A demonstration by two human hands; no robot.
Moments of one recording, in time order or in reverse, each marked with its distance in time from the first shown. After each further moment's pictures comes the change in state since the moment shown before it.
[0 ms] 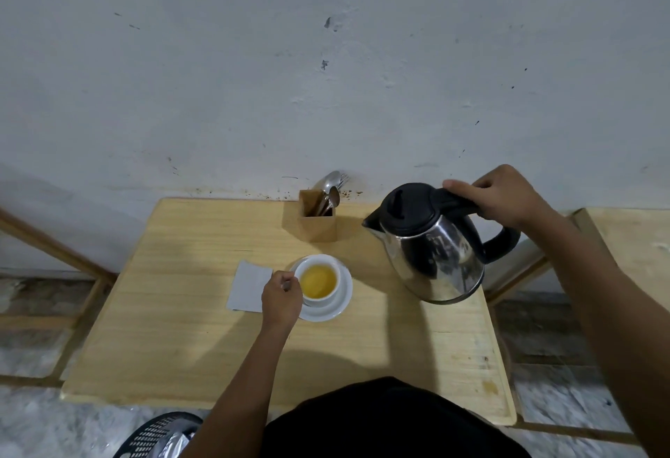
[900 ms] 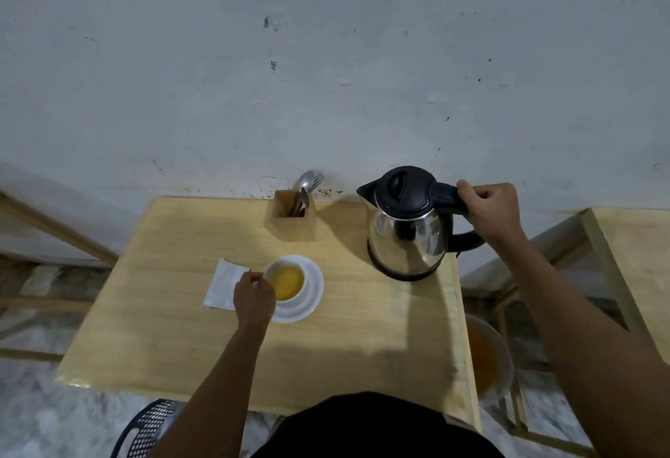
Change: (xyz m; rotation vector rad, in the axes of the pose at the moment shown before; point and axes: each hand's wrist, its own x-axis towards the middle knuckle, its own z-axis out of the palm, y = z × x) left_hand -0.006 0.013 0.031 0.157 0.294 -0.051; right_hand 0.025 0.097 0.018 0.400 0.303 -0.055
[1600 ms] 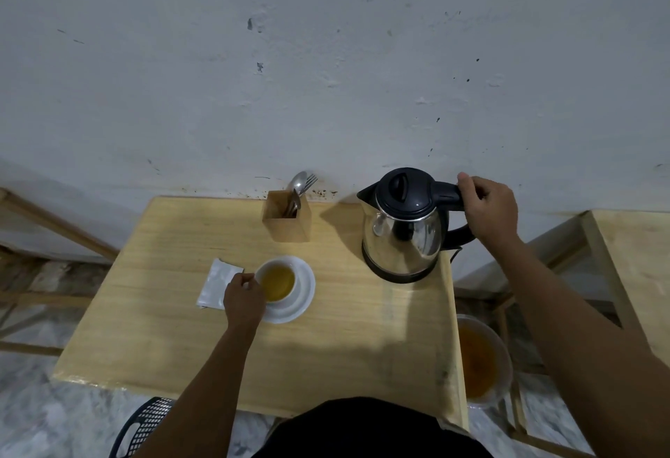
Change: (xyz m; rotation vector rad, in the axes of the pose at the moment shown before) left_hand 0.001 -0.005 0.005 -0.004 0.026 -0.007; right_hand 0.017 0.030 -0.006 -0.158 0.049 -0.031
